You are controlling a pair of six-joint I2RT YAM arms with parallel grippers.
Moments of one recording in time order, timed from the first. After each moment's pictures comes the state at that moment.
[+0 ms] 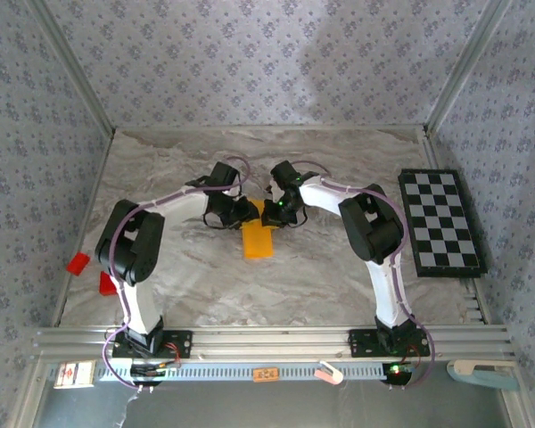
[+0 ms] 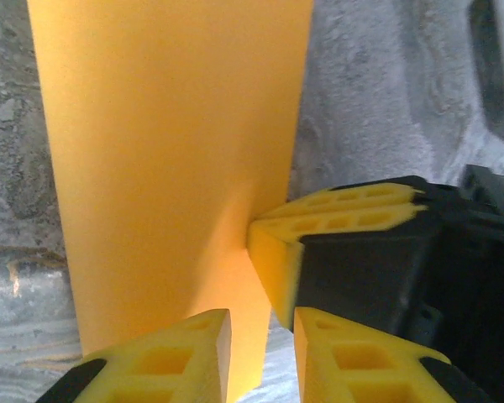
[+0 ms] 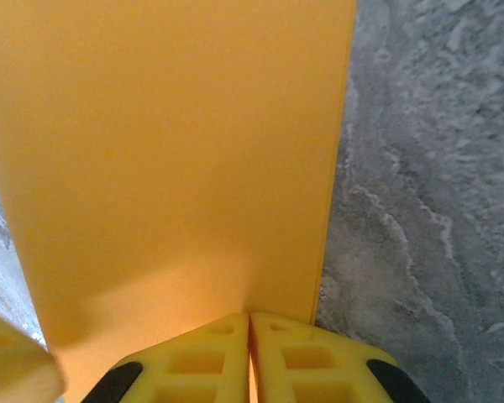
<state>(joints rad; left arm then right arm) -0.49 1.86 1.19 -0.45 0.47 -0.81 0.57 2.16 1.52 -0.61 -0.46 0.50</state>
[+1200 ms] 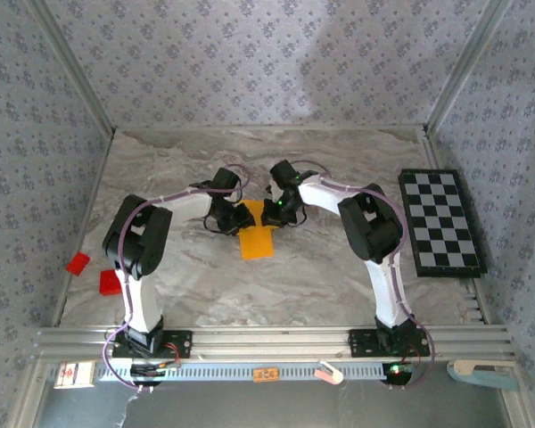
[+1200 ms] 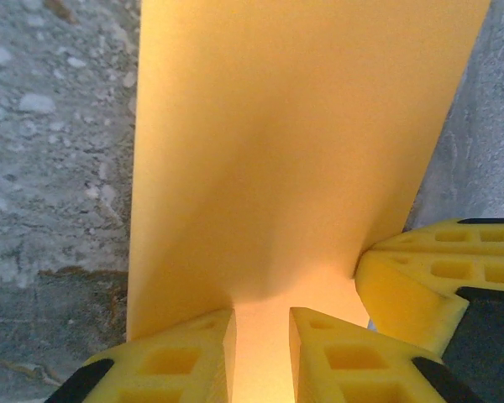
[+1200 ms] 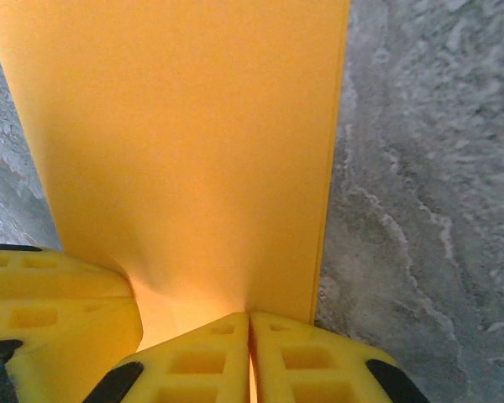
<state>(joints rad) -0.49 1.91 1.19 -0.48 0.40 -0.83 0.58 2.17 1.54 -0.64 -0.46 0.50</state>
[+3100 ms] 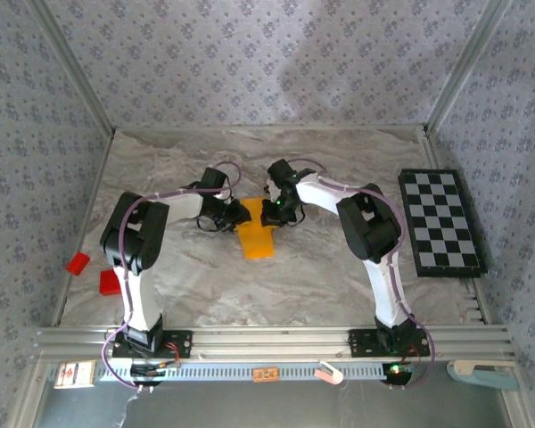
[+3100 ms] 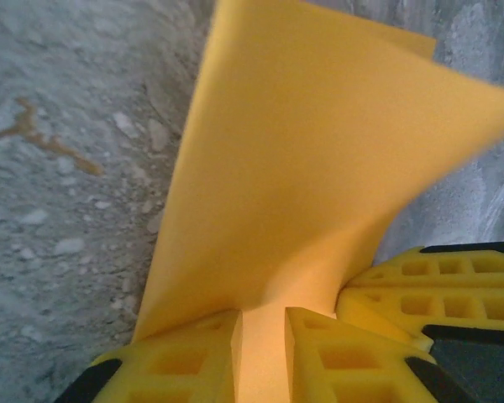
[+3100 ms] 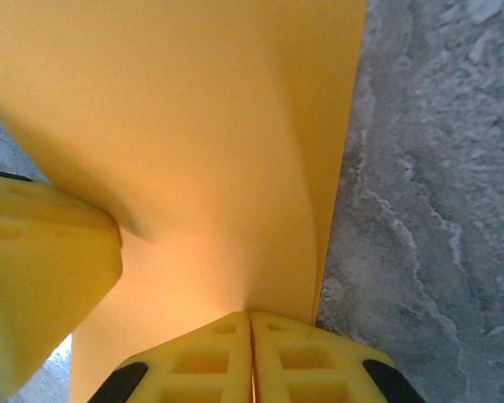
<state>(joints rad) -0.39 1.94 1.13 -0.31 0.55 -0.76 0.58 2.19 1.58 -0.70 -0.43 0.44</state>
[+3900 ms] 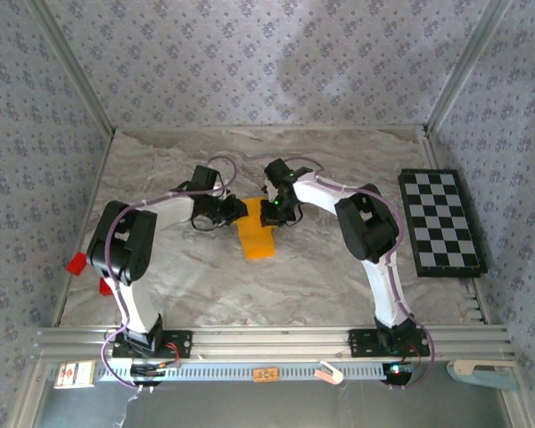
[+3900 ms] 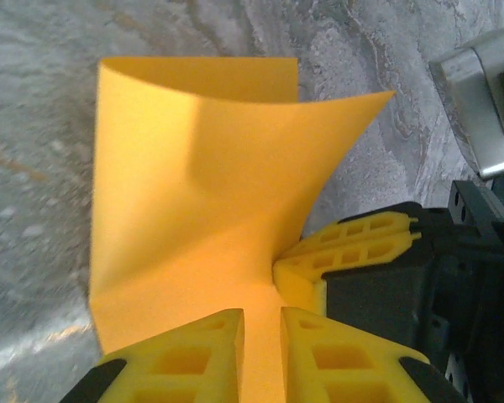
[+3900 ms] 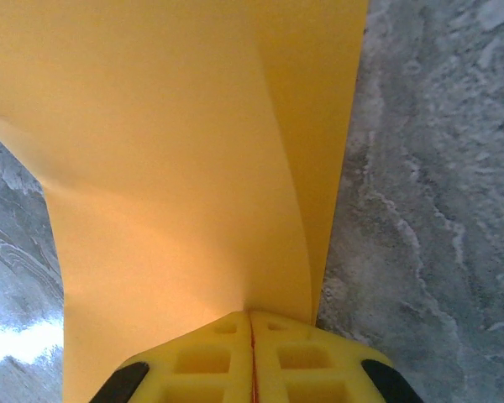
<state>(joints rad) -0.38 1.84 1.07 -0.22 0.59 -0.68 0.59 2.21 1.62 -0.75 -0.38 0.43</state>
